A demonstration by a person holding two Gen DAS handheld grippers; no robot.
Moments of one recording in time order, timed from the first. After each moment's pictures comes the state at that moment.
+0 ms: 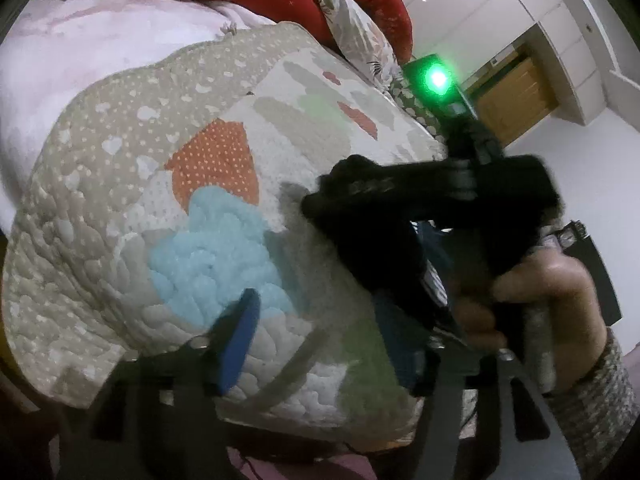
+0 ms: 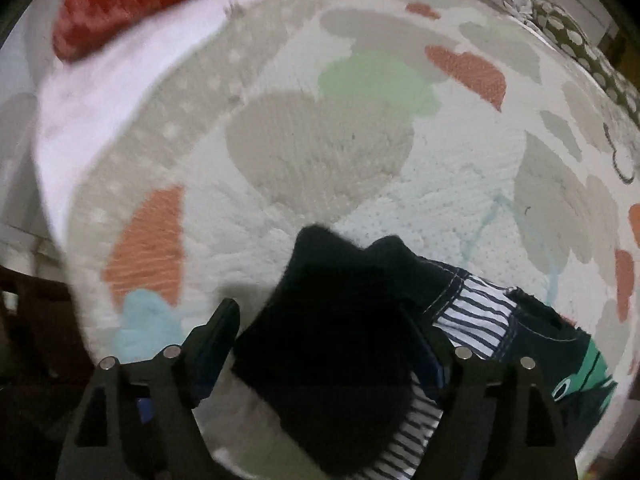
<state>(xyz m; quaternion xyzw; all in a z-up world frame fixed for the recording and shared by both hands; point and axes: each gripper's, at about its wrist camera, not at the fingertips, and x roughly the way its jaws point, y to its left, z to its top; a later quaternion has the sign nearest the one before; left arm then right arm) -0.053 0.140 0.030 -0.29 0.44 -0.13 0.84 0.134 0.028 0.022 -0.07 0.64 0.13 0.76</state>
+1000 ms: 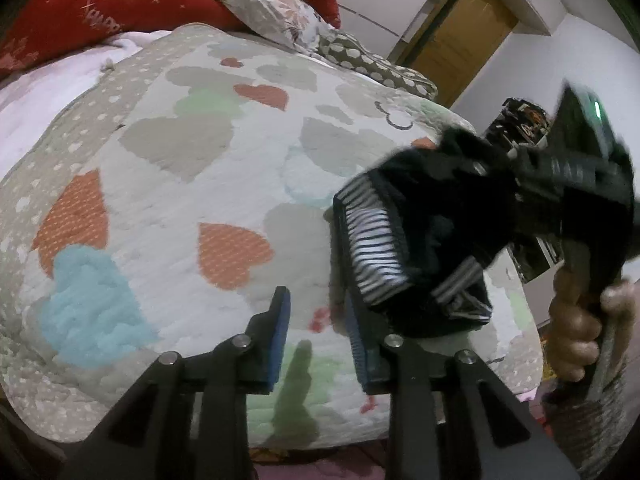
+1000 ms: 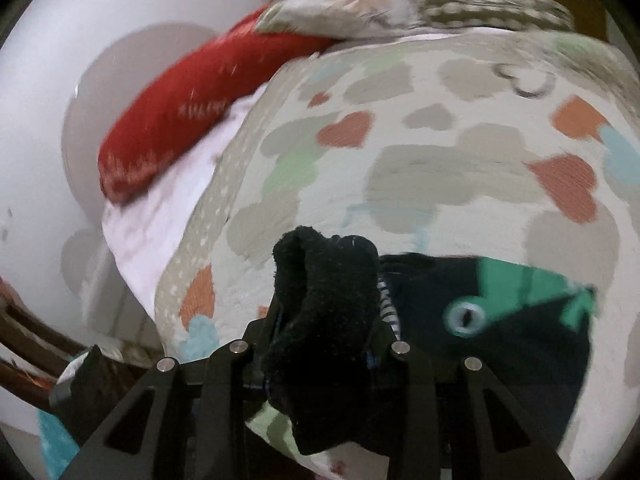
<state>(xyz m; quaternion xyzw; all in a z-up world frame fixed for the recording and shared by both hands) -0.022 0.025 0.066 -0.14 0.47 -0.19 0.85 0.054 -0.167 0.104 0.21 0.50 0.16 0.83</state>
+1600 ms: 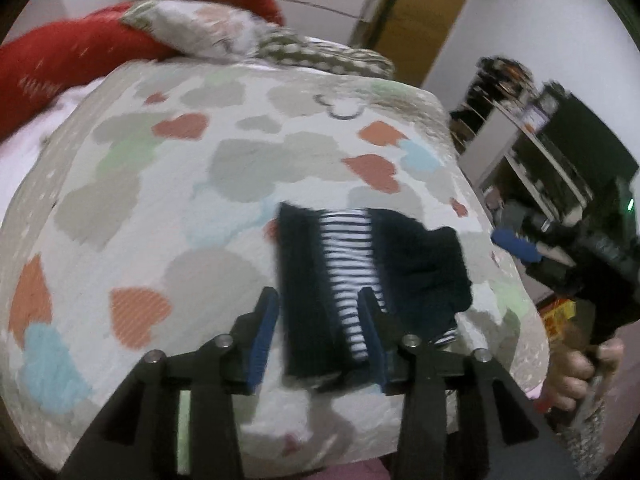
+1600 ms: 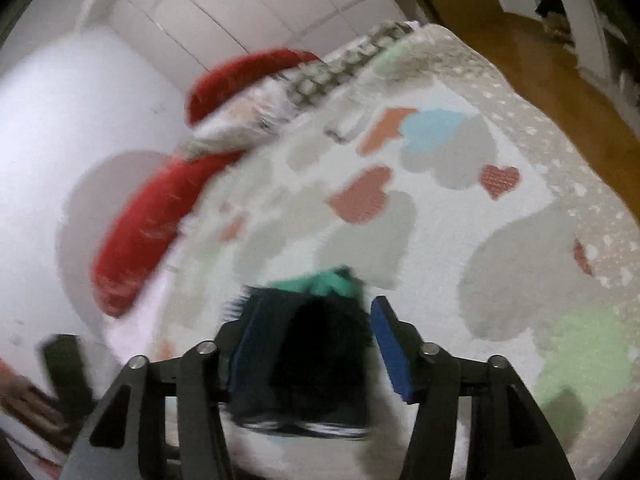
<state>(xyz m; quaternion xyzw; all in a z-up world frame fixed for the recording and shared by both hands) -0.005 -0.085 0.094 -0.04 0.45 -0.23 0.86 -0.059 -0.344 0.092 0.35 0.36 0.06 0.86</state>
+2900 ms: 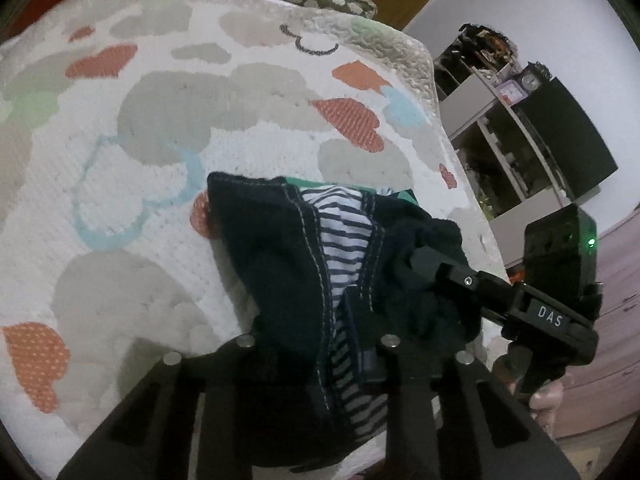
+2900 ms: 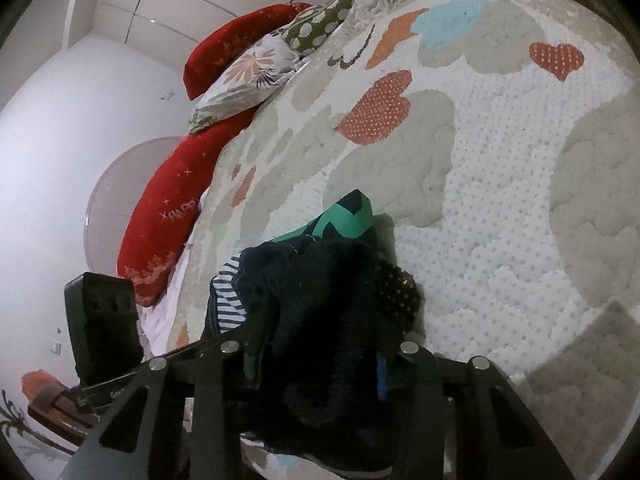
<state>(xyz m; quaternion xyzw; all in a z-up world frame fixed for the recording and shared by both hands) 0.060 -0.115 0.041 -0.08 0.54 -0.30 0.78 -0.016 -0.316 0.008 0.40 0.41 0.11 0.81</state>
